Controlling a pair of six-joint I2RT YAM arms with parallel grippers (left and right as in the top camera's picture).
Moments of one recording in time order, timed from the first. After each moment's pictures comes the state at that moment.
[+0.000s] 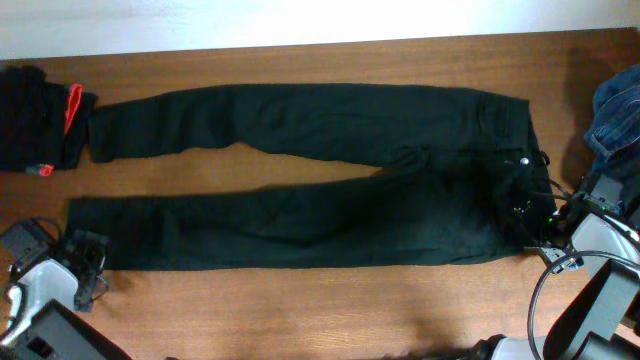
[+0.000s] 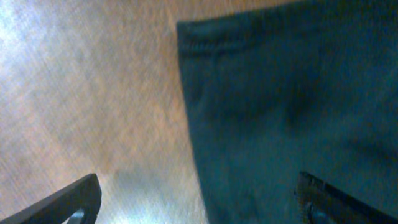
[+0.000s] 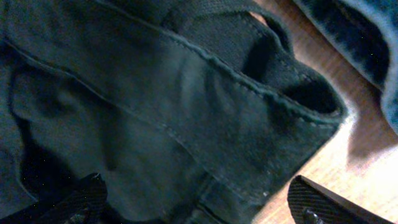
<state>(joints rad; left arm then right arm) 0.74 1.59 0.78 -0.40 0.01 -0.56 -0.61 1.57 0.80 -0.55 -0.11 0.41</state>
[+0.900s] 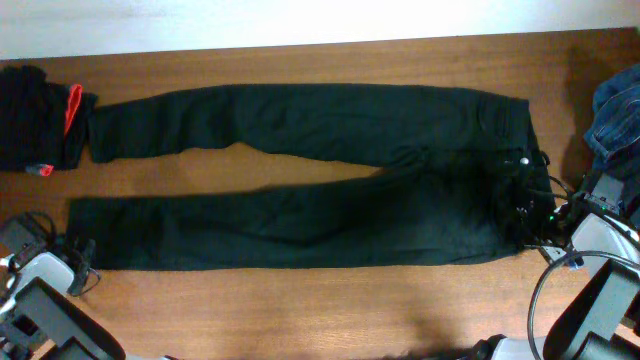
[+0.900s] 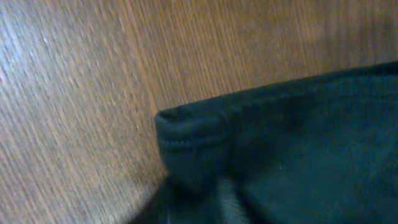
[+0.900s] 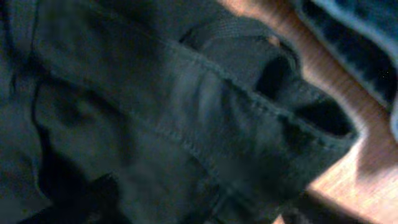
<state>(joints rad) 0.75 1.71 0.81 -0.24 -0.03 -0.57 -0.61 1.57 0.80 -0.52 -0.12 0.38</state>
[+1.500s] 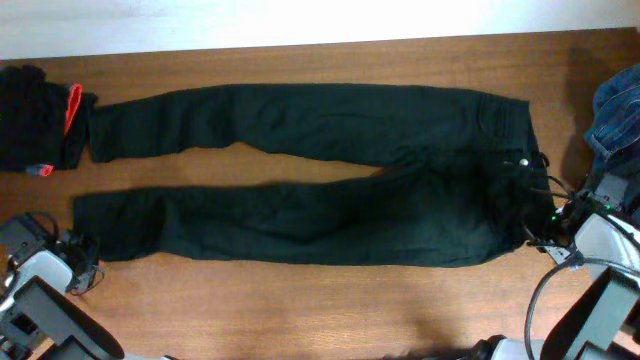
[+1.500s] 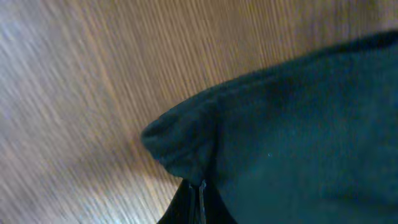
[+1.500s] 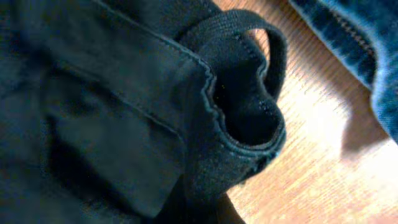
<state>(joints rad) 0.75 1.71 0.83 -0.29 0.10 -0.57 -0.61 1.54 0.83 -0.61 -0.12 0.38</state>
